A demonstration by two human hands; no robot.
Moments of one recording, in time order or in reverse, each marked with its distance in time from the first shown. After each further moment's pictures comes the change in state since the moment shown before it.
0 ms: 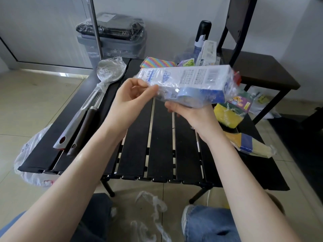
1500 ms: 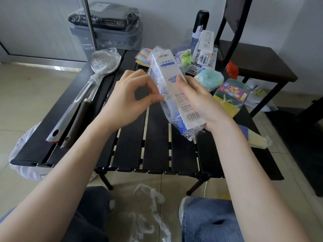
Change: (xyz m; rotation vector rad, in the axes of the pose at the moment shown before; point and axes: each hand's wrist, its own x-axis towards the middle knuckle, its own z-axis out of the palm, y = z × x) left_hand 0.001 -0.003 -0.008 0.652 -0.223 0.444; right_hand 0.000 -0.018 -0.016 -0.058 -0.063 0.262
